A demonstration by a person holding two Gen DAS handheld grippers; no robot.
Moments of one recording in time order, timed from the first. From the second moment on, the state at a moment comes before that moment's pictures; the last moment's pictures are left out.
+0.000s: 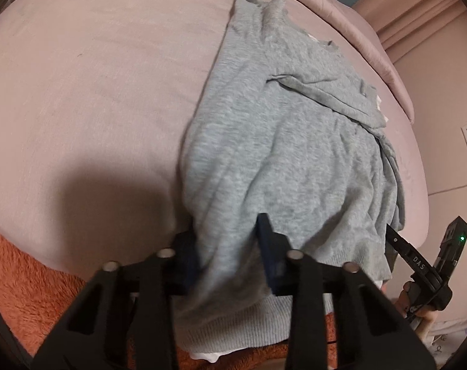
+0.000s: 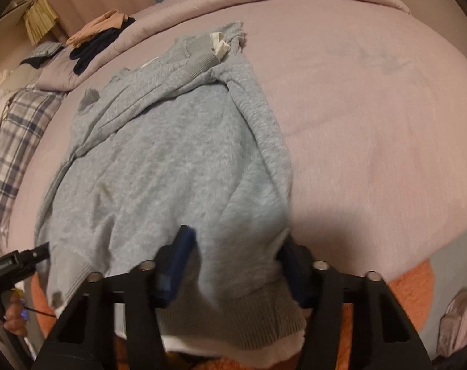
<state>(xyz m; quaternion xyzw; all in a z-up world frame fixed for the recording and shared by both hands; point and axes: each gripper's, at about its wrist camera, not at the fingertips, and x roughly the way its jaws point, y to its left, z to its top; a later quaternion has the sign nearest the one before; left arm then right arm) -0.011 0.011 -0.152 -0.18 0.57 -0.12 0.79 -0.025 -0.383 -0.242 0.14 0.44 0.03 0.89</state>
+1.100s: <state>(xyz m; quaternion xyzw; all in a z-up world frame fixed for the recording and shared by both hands) -0.051 0.025 -0.062 -0.22 0.51 -0.19 0.81 -0.066 -0.380 -0.189 0.21 0.39 0.12 0.89</state>
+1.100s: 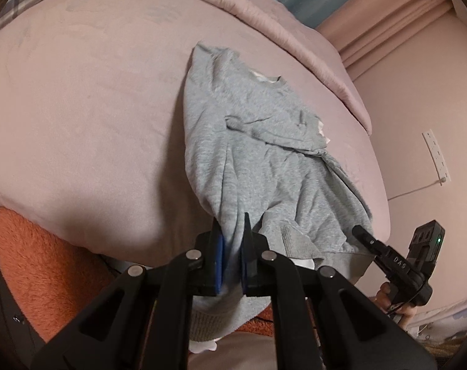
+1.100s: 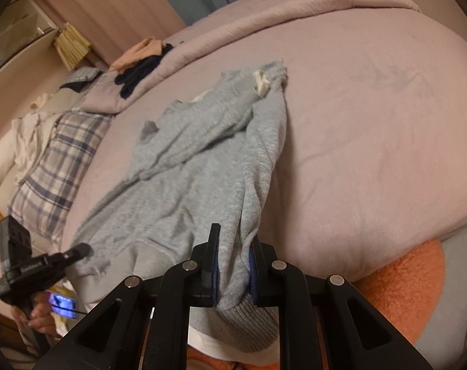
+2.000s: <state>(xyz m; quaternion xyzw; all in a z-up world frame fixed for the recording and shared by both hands) -0.026 0.033 -0.005 -0.18 0.46 -0.21 0.84 -0.085 -0.381 -0.136 0.21 0.30 0.17 0.91</state>
